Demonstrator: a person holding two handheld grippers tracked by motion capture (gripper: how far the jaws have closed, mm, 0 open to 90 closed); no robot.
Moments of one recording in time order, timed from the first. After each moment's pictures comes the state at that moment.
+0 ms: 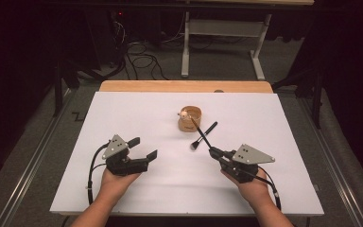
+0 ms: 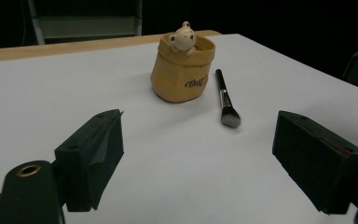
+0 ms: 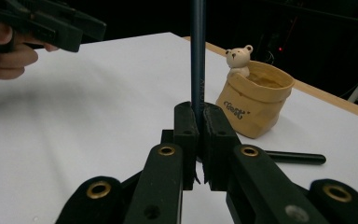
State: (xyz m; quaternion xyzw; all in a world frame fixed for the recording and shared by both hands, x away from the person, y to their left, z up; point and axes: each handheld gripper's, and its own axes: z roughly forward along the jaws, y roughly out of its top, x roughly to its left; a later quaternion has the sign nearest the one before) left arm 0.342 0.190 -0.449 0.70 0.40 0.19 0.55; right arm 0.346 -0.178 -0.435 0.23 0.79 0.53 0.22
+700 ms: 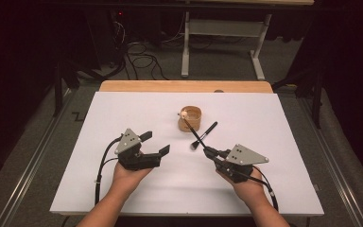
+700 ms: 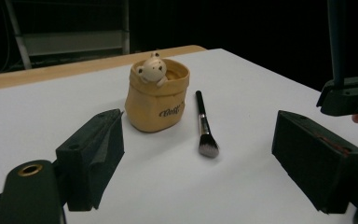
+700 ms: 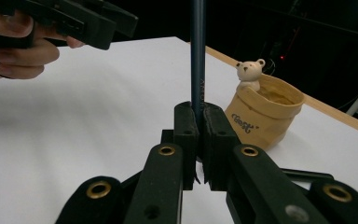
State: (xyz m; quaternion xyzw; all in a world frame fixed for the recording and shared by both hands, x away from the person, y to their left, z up) left arm 0.352 0.156 -0.433 0.70 0.37 0.19 0.57; right arm 0.345 -0.163 -0.431 0.21 0.79 0.53 0.23
